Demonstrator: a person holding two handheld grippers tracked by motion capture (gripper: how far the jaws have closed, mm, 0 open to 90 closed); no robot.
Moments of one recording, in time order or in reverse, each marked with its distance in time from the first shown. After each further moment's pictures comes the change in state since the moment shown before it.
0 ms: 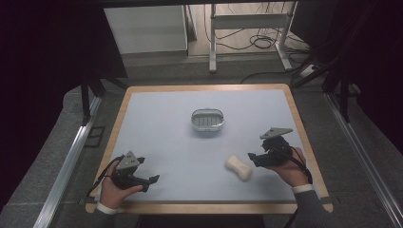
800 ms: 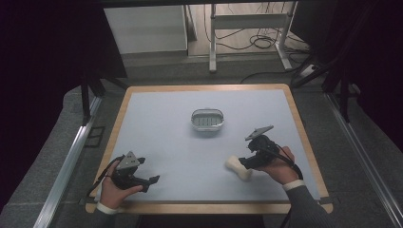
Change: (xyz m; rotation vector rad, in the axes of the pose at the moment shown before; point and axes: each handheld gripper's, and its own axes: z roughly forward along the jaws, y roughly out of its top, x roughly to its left) left arm 0.000 0.000 0.000 -0.001 -0.011 -0.006; right arm 0.023 0.018 0.019 0.146 0.079 -0.062
